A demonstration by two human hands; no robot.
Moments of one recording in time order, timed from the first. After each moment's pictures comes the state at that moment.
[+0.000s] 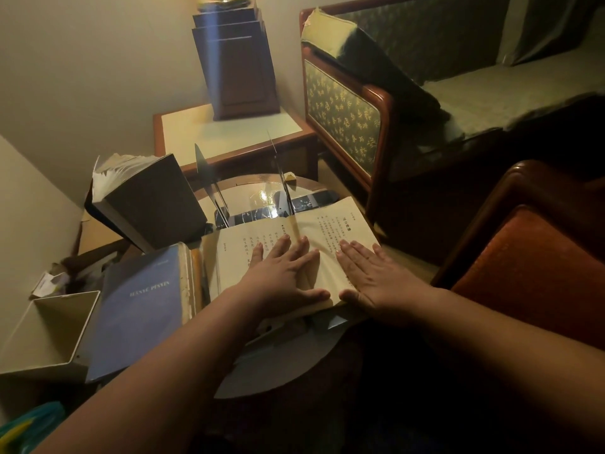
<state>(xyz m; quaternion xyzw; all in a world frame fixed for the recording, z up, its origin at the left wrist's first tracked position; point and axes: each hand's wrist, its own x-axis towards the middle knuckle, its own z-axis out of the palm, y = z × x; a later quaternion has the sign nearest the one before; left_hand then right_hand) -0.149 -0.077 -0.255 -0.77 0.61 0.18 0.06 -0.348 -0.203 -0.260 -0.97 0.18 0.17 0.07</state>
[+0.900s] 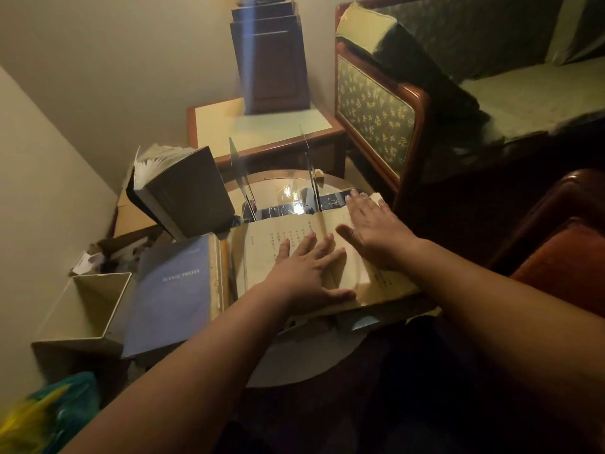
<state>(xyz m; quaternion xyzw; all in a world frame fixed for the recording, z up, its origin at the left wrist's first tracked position) -0.154 -0.070 -0.251 -0.78 0.60 0.18 0.04 -0.262 -0.241 -0.250 -0.96 0.25 0.05 0.10</state>
